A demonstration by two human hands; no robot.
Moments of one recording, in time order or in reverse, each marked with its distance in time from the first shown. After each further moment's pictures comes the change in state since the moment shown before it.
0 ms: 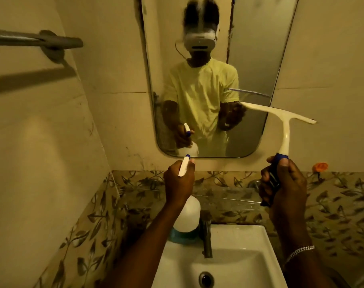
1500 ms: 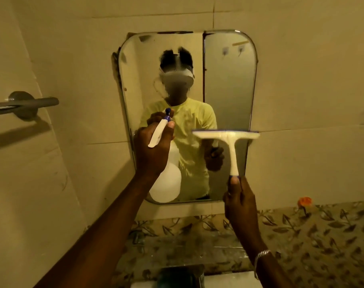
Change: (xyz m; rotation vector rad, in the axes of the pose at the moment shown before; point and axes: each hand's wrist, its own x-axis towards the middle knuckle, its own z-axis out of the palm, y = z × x) left_hand 0.139 0.156 -0.026 -0.258 0.007 0.500; right_hand 0.069 0.039 0.050 -0.418 0.015 -0.230
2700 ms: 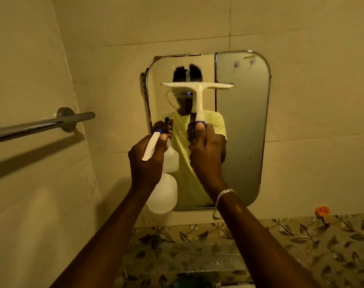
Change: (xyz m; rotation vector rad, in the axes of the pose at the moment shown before) left_hand 0.001 0.002 -0.067 0.055 0.122 0.110; right_hand 0.057 -0.151 0.119 0.141 0.000 -0.145
